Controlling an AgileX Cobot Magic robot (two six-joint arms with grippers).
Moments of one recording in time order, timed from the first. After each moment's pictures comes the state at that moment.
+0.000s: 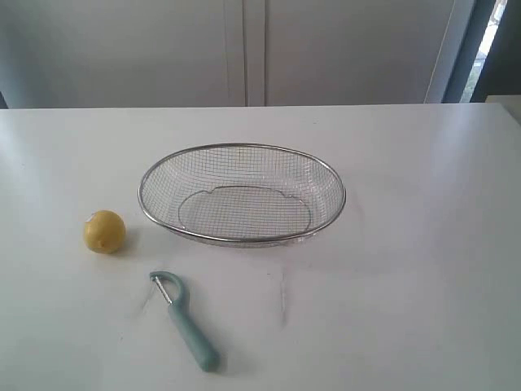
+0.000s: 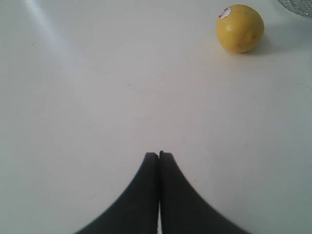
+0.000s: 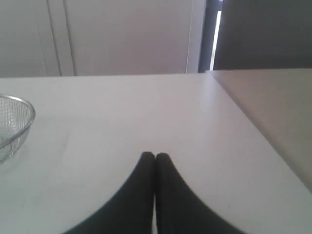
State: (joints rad) left arm 0.00 0.00 0.02 -0.05 0.52 0.22; right arm -0.08 0.01 -0.01 -0.04 0.21 0.06
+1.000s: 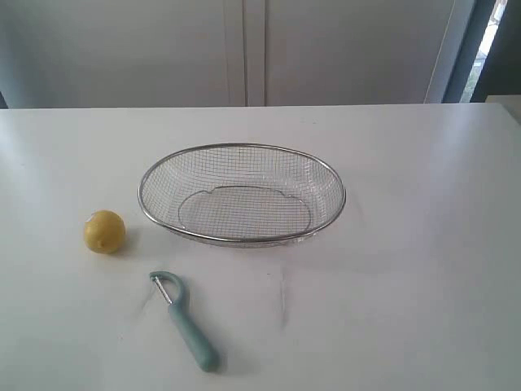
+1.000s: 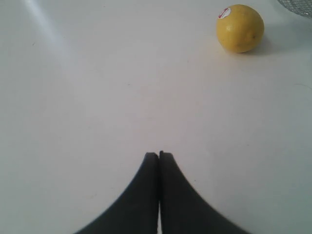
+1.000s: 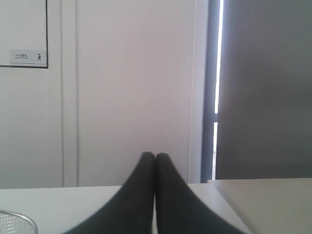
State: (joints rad) left arm 0.00 0.00 0.02 -0.05 0.52 0.22; right arm -0.08 0.01 -0.01 -0.04 -0.18 0.06
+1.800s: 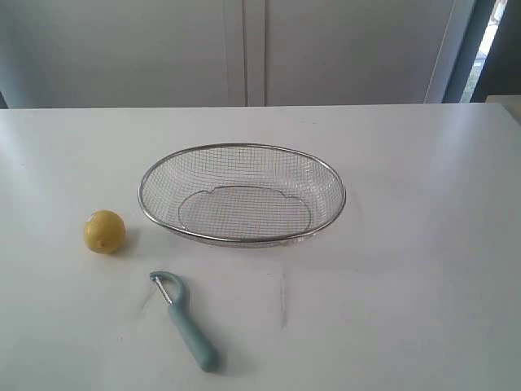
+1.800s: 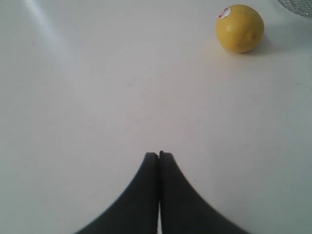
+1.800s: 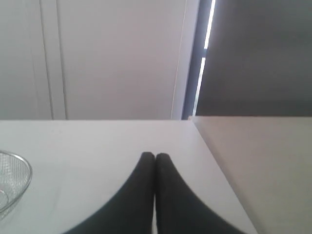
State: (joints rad) left arm 0.00 0.00 0.02 -0.05 0.52 0.22; right arm -0.08 0.19 -0.45 -0.10 0.44 0.06
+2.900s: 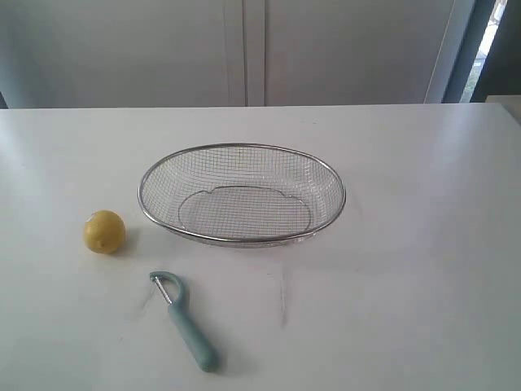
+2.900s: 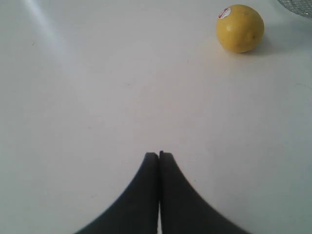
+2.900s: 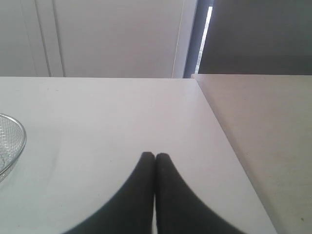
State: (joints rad) left arm 0.00 0.00 0.02 -0.05 0.52 0.22; right arm -0.08 0.38 -0.50 -0.10 0.48 0.06
